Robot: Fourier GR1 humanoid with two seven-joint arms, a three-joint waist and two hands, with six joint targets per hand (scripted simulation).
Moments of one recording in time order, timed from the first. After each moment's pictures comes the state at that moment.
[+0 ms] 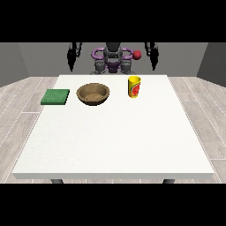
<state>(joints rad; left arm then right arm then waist) -0.01 0.13 -0.03 -1.57 0.04 -0.01 0.00 -0.03 -0.10 -0.03 -1.56 0.00 -0.02 0.01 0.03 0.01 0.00</state>
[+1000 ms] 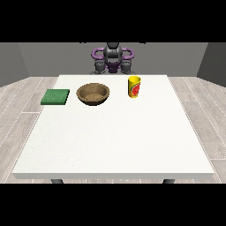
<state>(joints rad) 0.19 0.02 -0.15 -1.95 0.08 0.09 0.27 0.23 -0.06 0.00 -1.97 -0.19 0.02 0.28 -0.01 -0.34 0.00</state>
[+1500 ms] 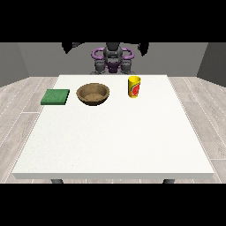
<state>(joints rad) 0.12 0.01 -0.17 -1.77 0.02 0.13 -0.10 0.18 -0.08 -0.09 -1.83 -0.23 0.13 -0.01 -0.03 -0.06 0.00</state>
